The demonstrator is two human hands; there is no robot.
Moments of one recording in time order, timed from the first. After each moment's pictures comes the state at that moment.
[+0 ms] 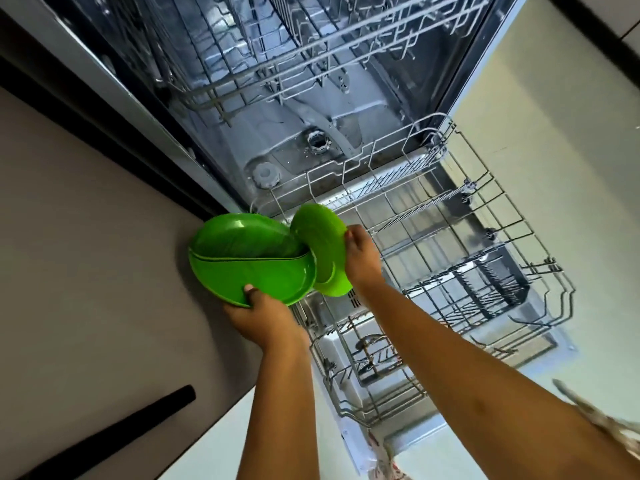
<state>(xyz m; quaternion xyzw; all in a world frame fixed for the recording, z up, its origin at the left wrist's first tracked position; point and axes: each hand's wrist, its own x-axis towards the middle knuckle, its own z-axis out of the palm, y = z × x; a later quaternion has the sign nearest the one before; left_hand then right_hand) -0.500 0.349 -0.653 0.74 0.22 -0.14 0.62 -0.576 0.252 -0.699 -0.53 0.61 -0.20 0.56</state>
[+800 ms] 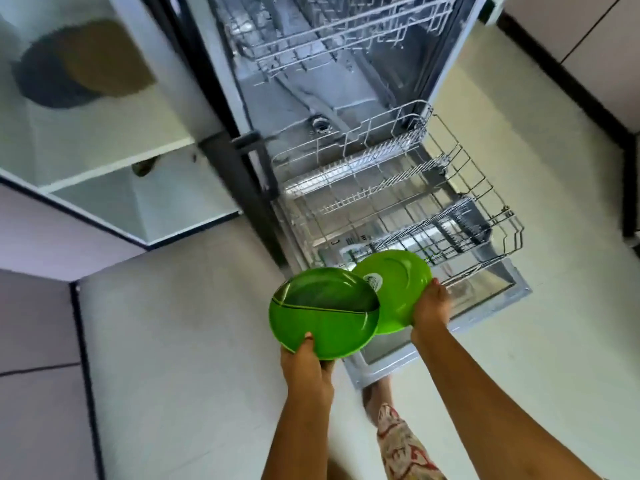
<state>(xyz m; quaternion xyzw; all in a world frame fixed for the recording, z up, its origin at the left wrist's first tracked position) -0.602 0.580 -0.612 0.54 0.34 -0.45 0.63 -0.715 0.451 -0.645 -0.28 0.80 -0.27 0.46</state>
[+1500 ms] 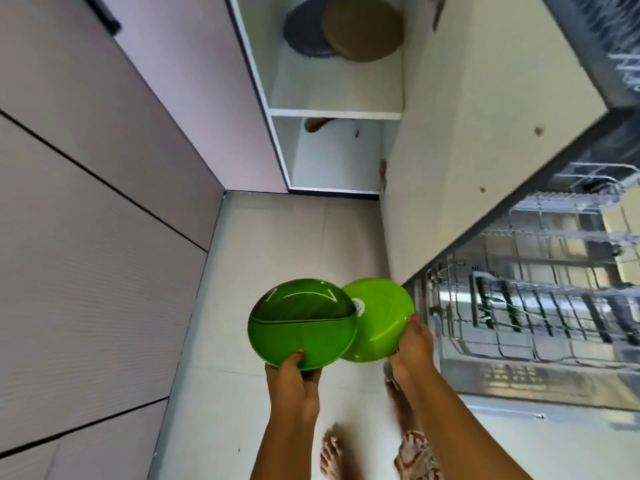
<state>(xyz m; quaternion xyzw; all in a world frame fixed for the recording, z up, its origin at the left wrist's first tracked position) -0.510 0.764 -0.601 0.44 0.45 -0.23 0.74 -0.564 0.619 -0.639 -0.26 0.66 -0.15 0.69</state>
